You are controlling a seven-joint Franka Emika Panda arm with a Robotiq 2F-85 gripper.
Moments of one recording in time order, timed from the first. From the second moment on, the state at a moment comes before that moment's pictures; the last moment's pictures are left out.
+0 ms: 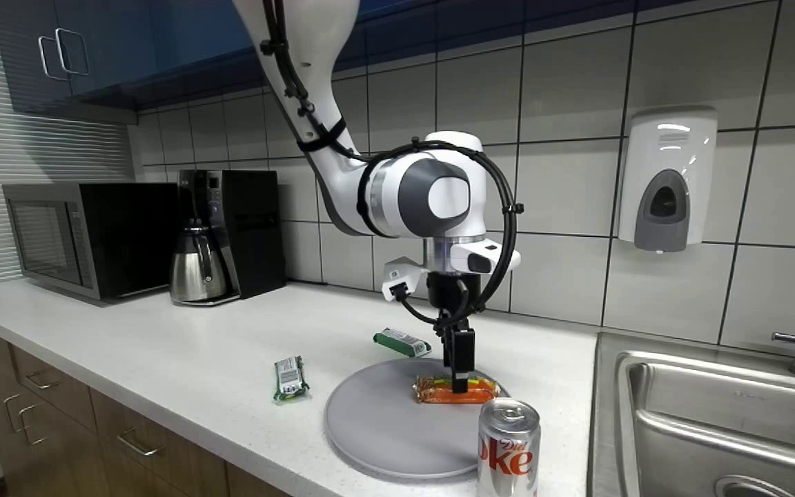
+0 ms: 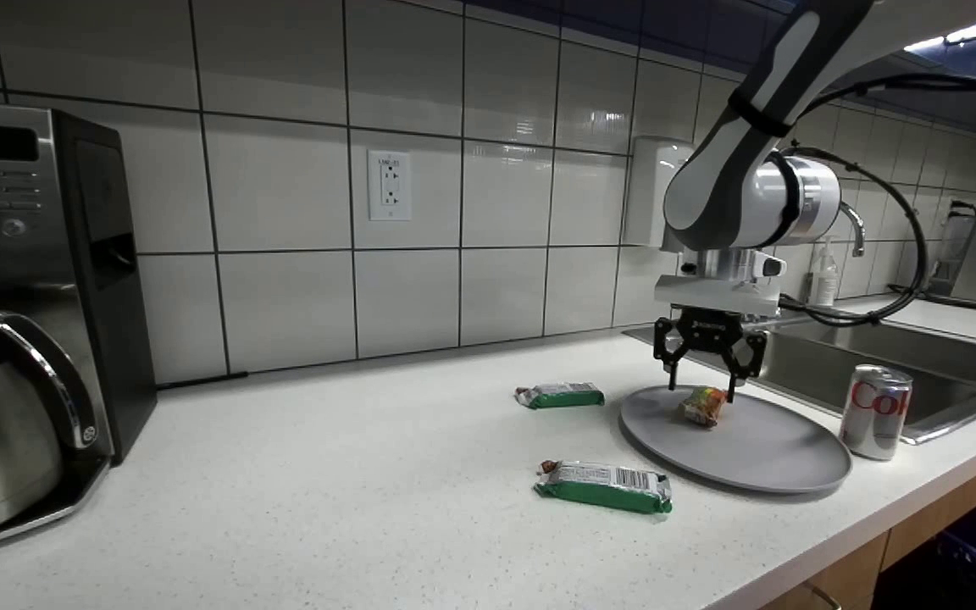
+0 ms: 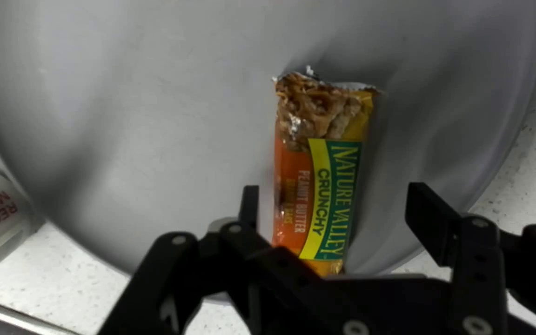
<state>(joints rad) 0.01 0.49 -0.20 -2.05 0.10 2.55 0.69</state>
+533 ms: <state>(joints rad) 0.02 0.49 -0.20 -2.03 0.10 2.55 0.69</state>
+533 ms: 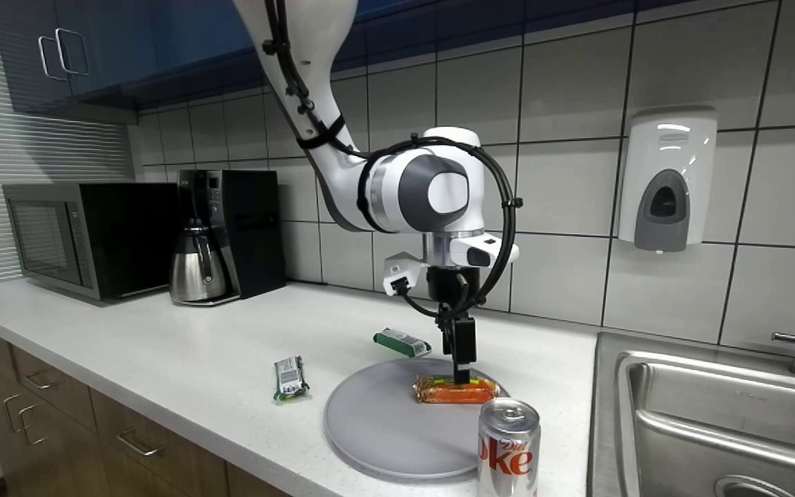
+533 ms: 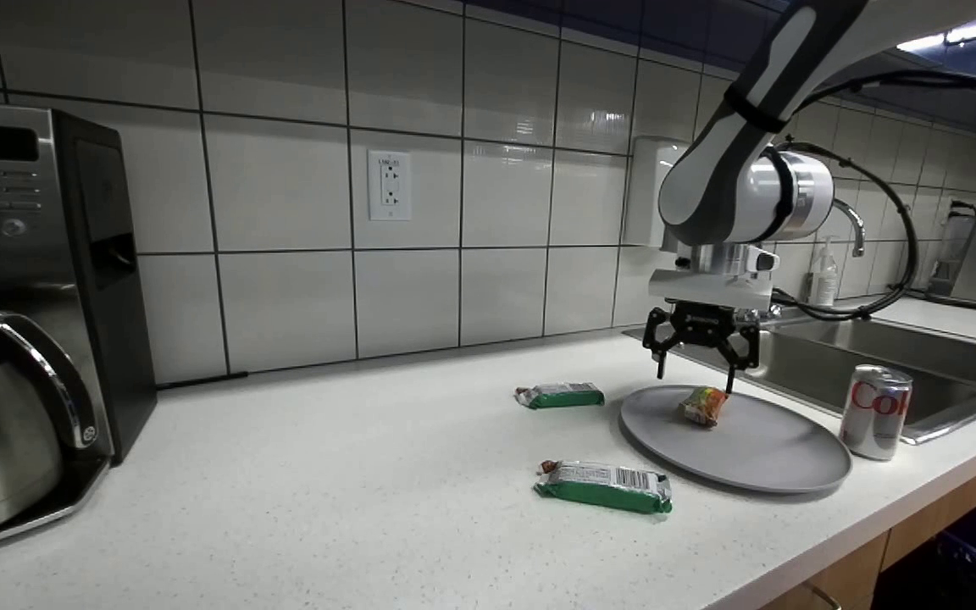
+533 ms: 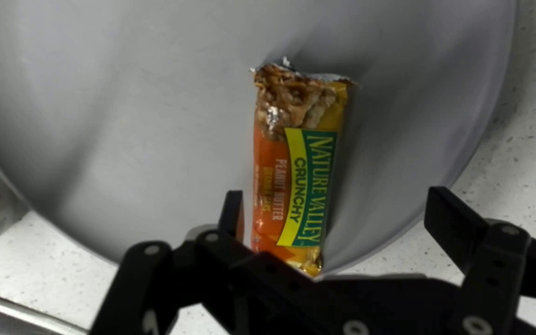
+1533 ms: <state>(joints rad) 0.08 0.55 -0.17 -1.90 0.10 2.55 0.75</state>
